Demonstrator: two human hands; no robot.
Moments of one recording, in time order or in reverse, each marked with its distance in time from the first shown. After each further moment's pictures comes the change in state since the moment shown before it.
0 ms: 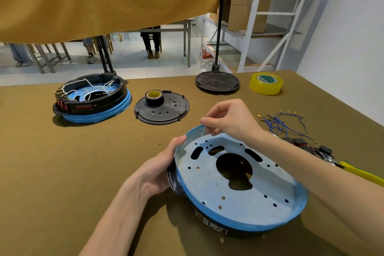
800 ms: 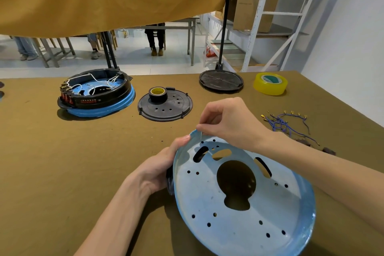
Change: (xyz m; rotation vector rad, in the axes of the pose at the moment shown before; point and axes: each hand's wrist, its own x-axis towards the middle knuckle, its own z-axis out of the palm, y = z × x) left_hand -0.005 -0.001 -0.005 0.108 -0.114 0.084; right_hand -0.020 -0.021 0.003 -0.326 -0.094 -0.431
